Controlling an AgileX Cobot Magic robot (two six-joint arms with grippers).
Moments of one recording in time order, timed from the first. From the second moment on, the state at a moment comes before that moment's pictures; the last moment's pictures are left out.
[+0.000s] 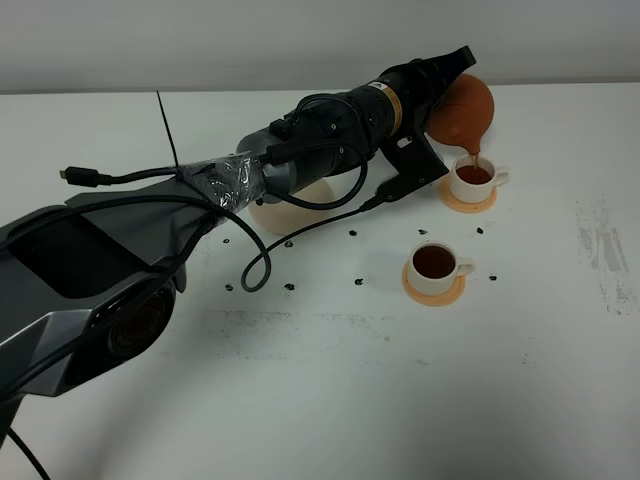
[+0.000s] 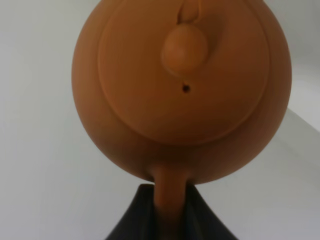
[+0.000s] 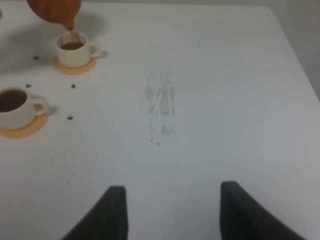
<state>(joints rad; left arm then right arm) -0.67 2.50 -2.05 0.92 -0.03 1.34 0.03 -0.01 -0.50 0.02 1.07 -0.07</state>
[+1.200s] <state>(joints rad) -0.67 2.50 -2.05 1.00 -0.06 1.36 0.03 -0.01 -0.50 0.02 1.07 -0.07</state>
